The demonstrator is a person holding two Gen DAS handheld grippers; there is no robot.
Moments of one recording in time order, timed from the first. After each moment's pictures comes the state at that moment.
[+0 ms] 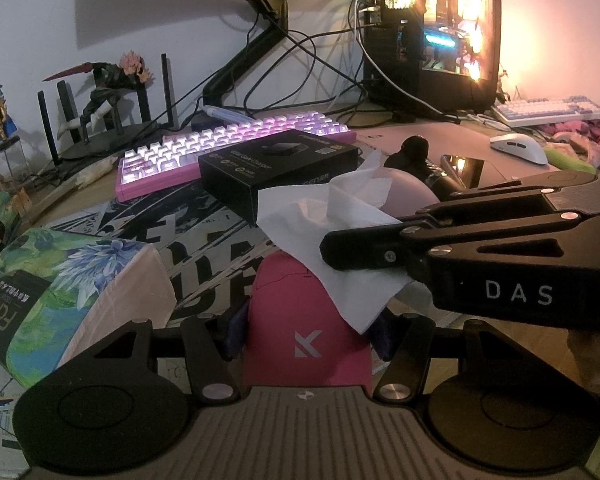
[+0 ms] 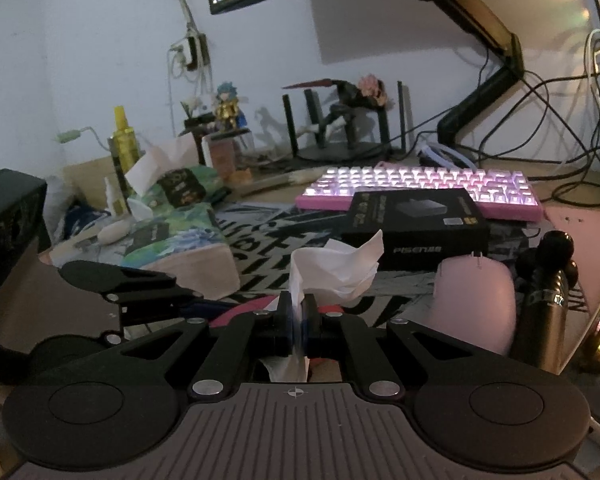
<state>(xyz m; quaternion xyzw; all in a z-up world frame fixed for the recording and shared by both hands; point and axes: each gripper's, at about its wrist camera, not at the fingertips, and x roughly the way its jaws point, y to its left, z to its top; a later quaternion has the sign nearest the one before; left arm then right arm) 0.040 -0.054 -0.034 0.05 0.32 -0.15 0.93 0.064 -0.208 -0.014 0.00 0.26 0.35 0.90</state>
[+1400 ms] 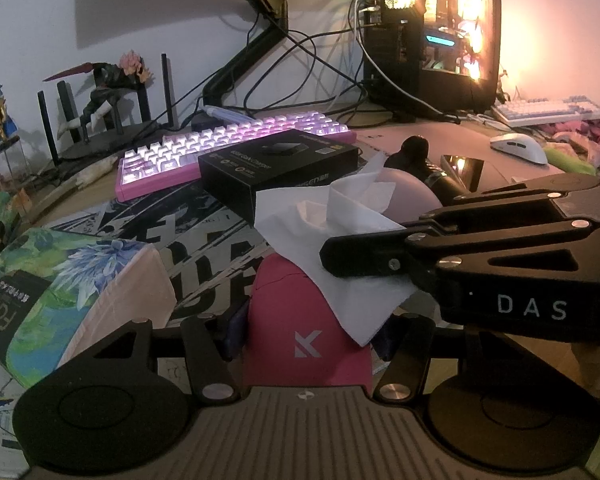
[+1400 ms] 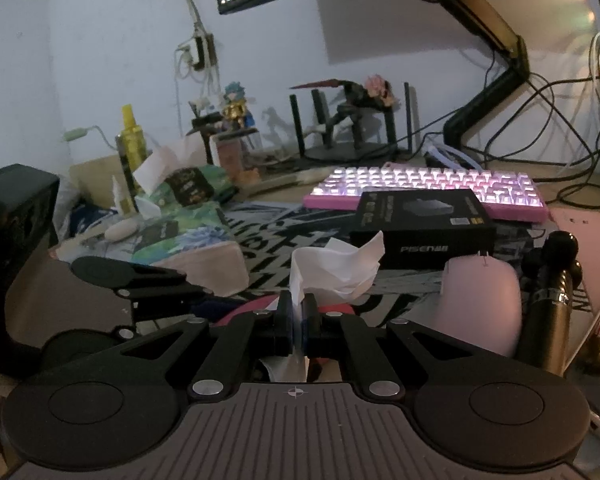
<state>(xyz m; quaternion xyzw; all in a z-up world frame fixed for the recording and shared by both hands) 0.043 -0.051 -0.034 0.05 0.32 -0.15 0.93 0.062 -0.203 -0.017 0.00 0.26 0.36 0.90</state>
